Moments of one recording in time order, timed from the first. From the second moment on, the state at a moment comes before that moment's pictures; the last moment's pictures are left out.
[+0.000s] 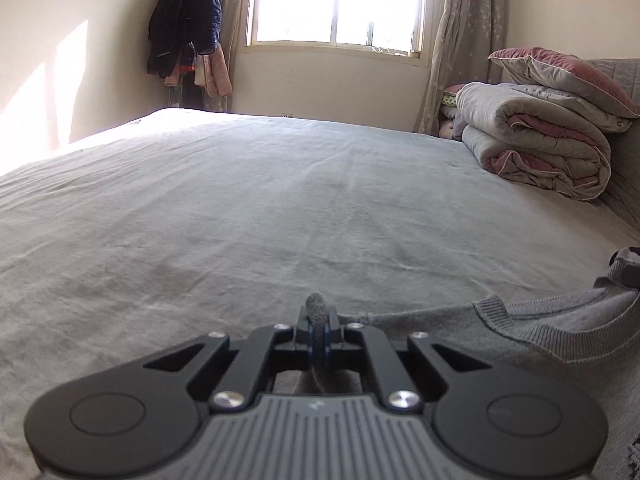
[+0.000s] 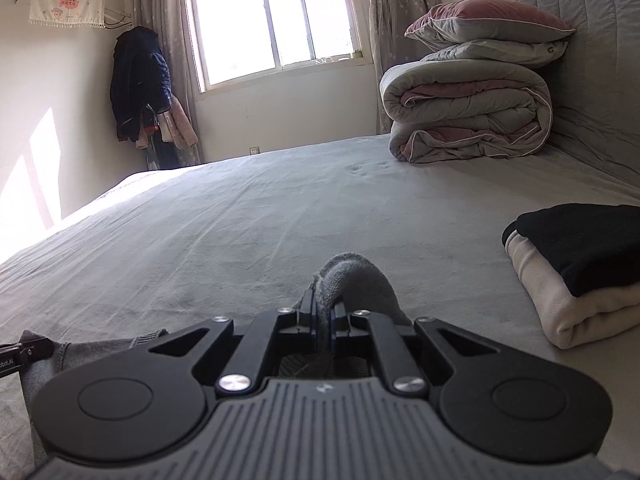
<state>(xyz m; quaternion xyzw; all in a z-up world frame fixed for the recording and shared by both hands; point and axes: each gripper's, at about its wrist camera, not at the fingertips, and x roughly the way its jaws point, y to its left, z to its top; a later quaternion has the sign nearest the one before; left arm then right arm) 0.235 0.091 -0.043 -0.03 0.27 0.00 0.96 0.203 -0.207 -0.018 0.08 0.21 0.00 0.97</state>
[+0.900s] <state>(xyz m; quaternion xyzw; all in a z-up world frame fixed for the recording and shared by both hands) 0.194 0.066 -0.034 -0.05 0.32 -0.01 0.94 0.159 -0.228 -0.015 0.14 0.27 0.05 0.95</state>
